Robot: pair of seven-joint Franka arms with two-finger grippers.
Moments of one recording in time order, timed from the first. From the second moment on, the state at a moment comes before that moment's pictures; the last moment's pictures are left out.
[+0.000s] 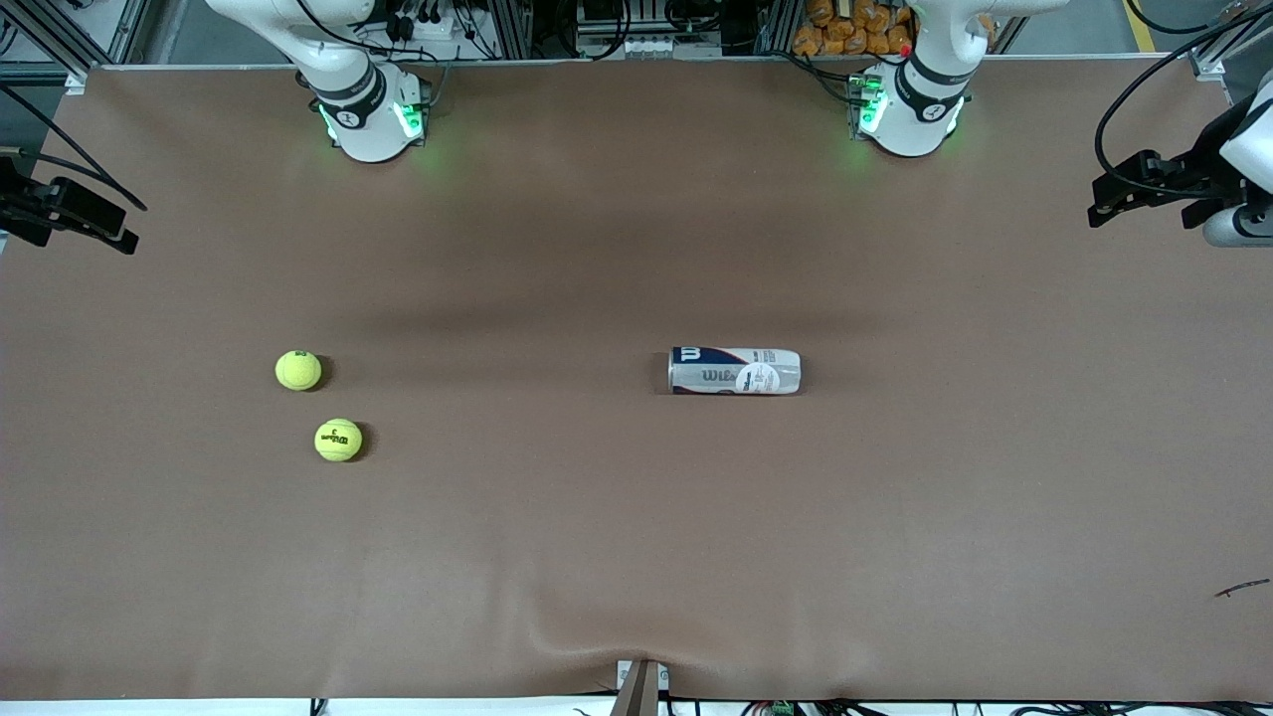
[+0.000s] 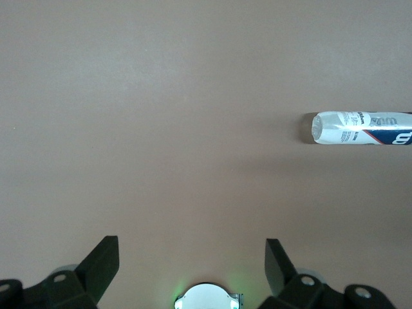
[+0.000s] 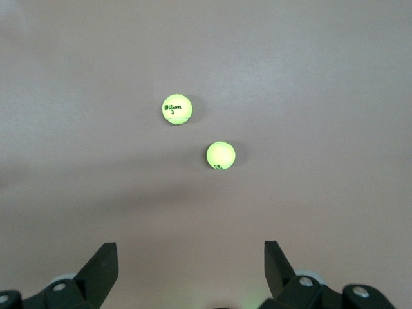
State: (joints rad) left arm -0.07 -0.03 0.01 -1.53 0.01 1.41 -0.03; right arm -0.07 -0.02 0.02 -1.52 0.02 1.45 0.06
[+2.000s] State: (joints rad) left arm -0.30 0.33 -0.13 -1.55 0.03 1.58 0.73; right arm -0.07 -0.02 0.02 -1.52 0.02 1.43 0.06
